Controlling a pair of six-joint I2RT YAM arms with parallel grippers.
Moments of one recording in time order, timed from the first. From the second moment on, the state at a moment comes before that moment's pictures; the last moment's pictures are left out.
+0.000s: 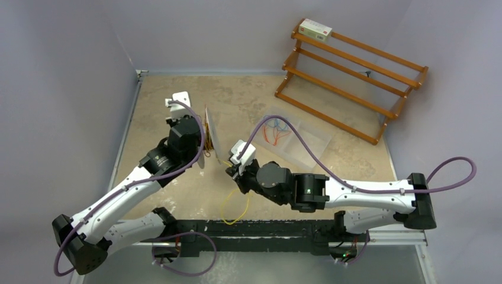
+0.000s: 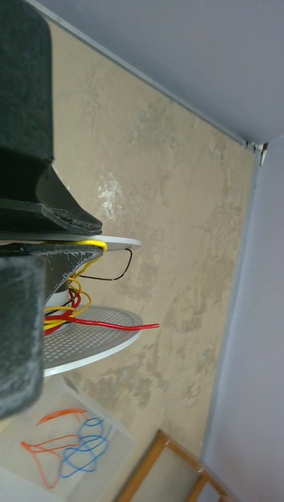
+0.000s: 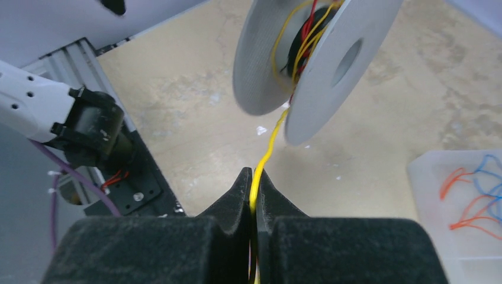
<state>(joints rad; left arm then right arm) -0.72 0.98 0.96 -0.29 -0.96 -0.31 1.44 1.22 1.04 -0.10 0.47 0.18</state>
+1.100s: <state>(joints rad) -0.84 0.84 0.94 -0.42 -0.30 -0.08 0.96 1.40 1.23 -0.19 0.24 -0.25</state>
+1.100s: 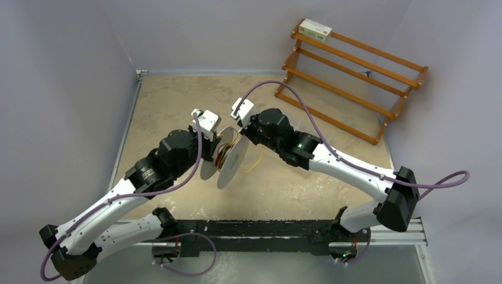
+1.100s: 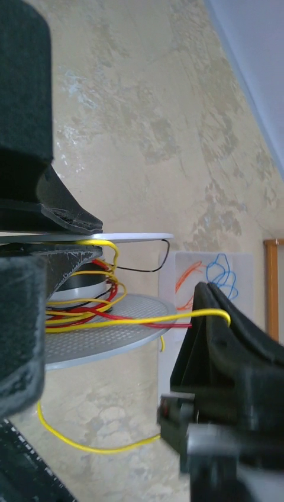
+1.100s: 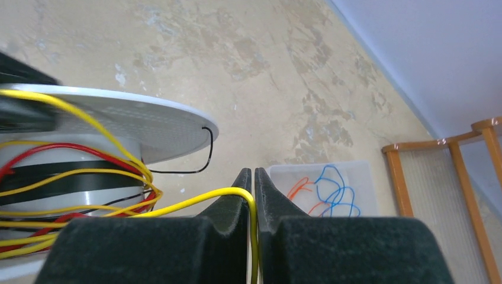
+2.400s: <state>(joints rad) -0.84 0.67 1.15 -0.58 0.06 -0.11 0.84 1.11 0.55 0.23 0.11 0.11</state>
